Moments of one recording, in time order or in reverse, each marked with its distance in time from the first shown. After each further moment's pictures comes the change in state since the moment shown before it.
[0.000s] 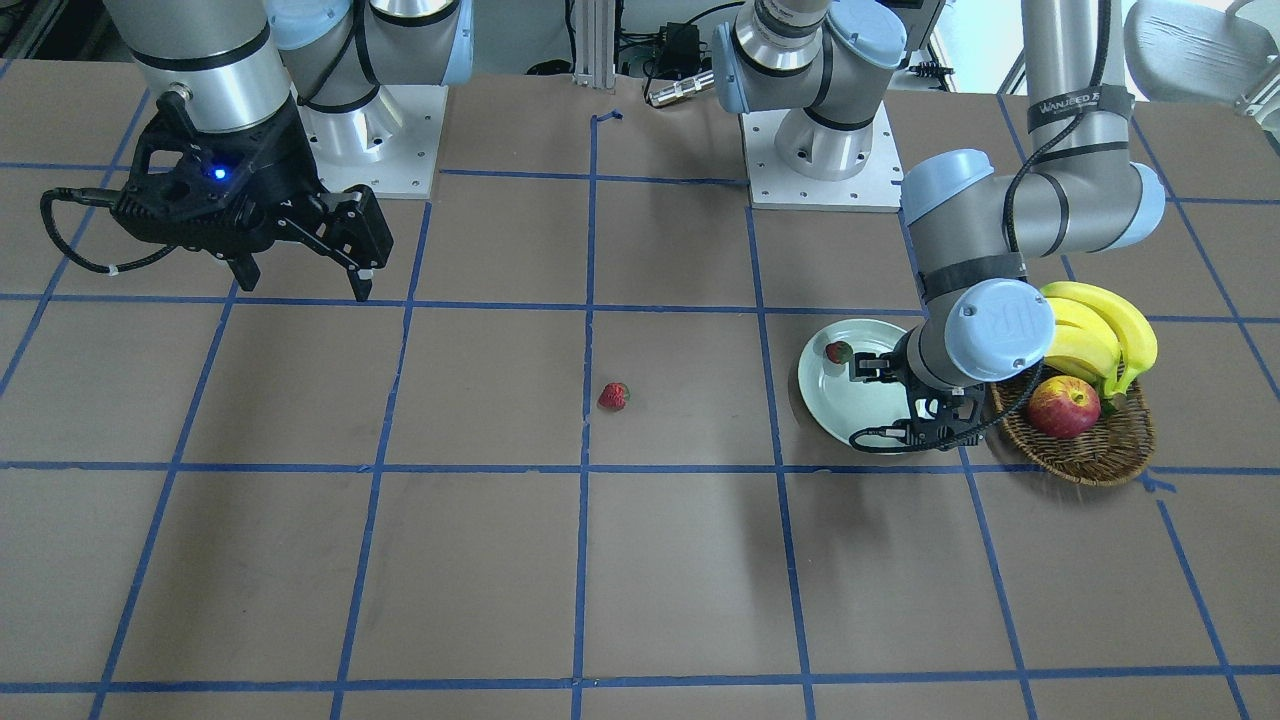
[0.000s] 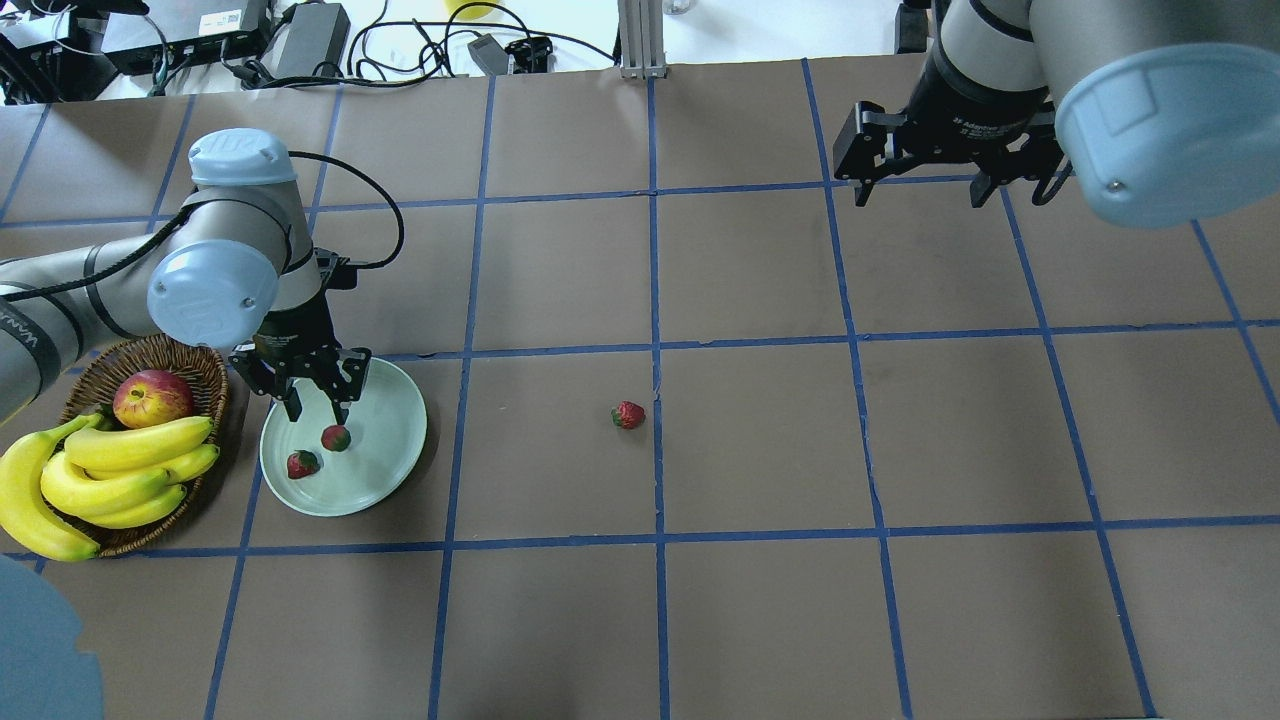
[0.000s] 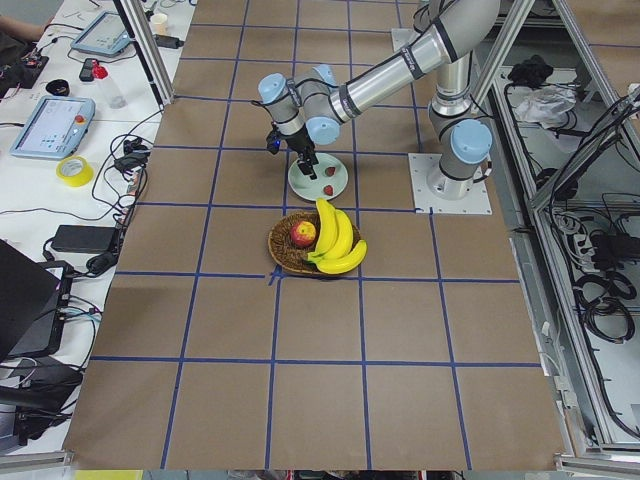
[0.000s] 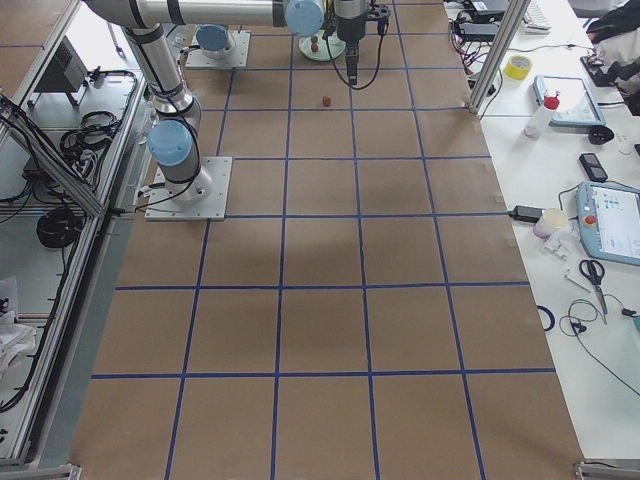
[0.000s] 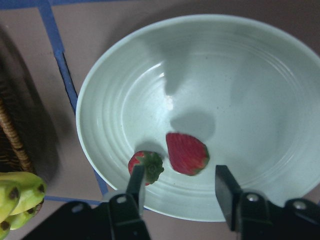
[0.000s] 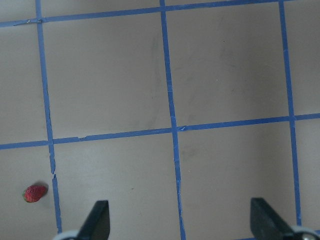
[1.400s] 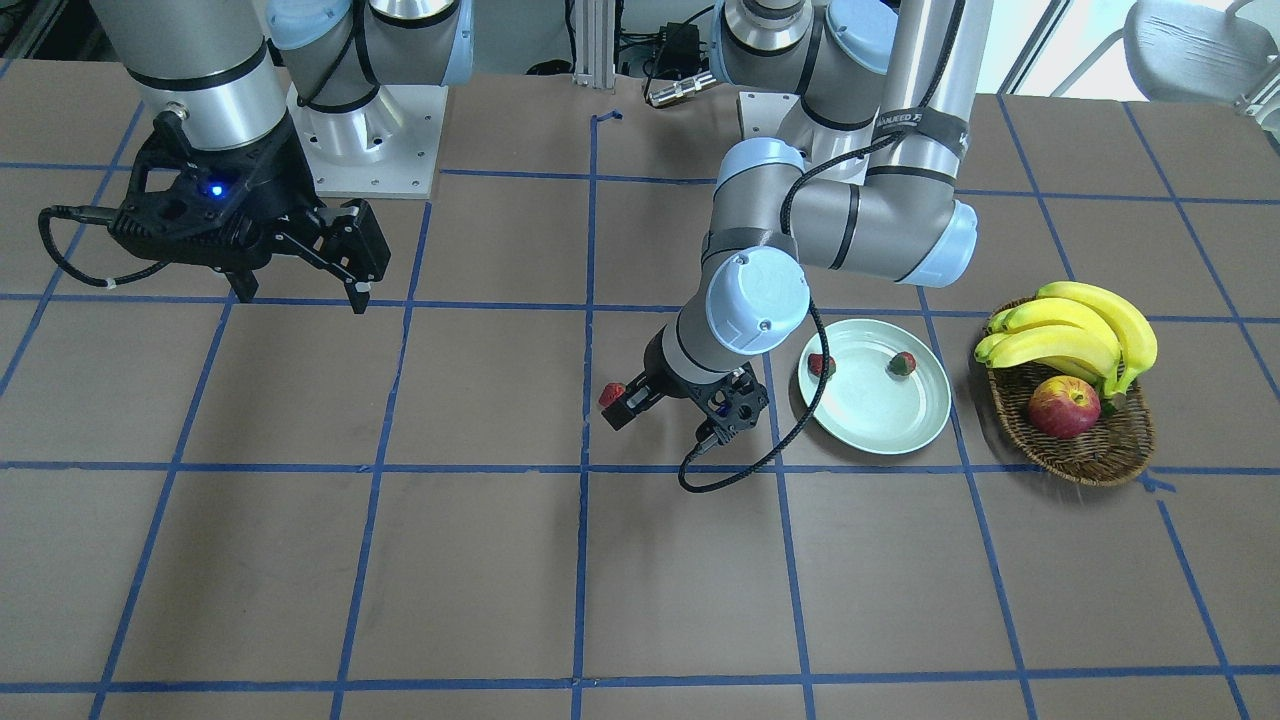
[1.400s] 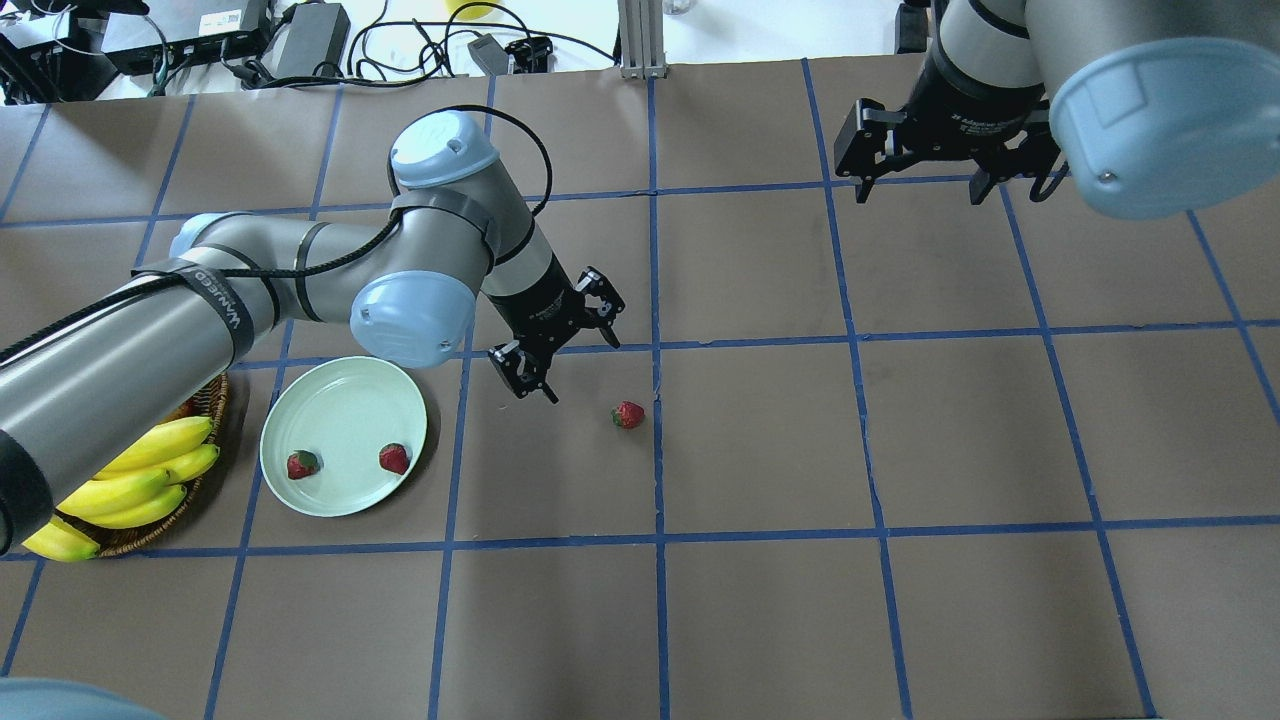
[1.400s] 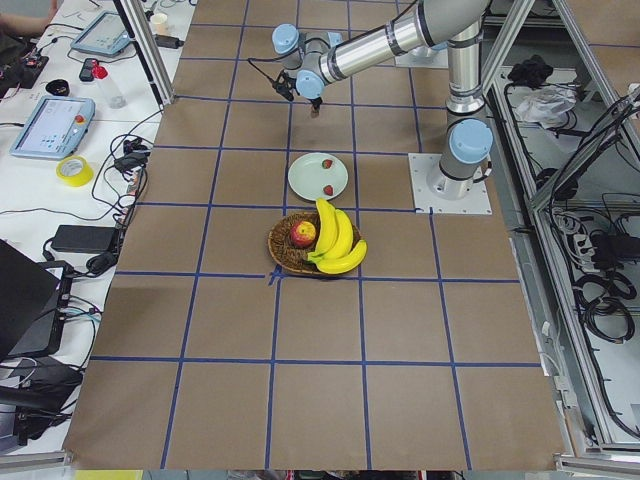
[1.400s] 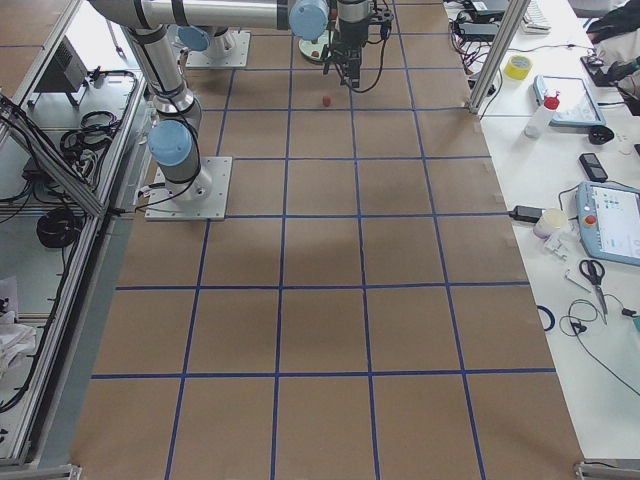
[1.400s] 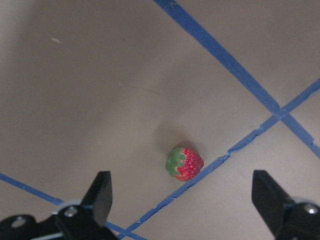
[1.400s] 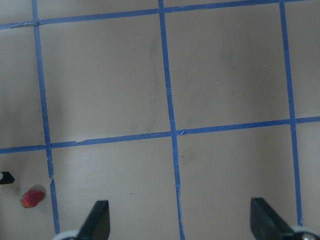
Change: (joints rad) left arm -0.368 -0.099 0.064 0.200 -0.486 -1.126; right arm -0.006 0.018 -0.002 -0.019 0.001 -0.003
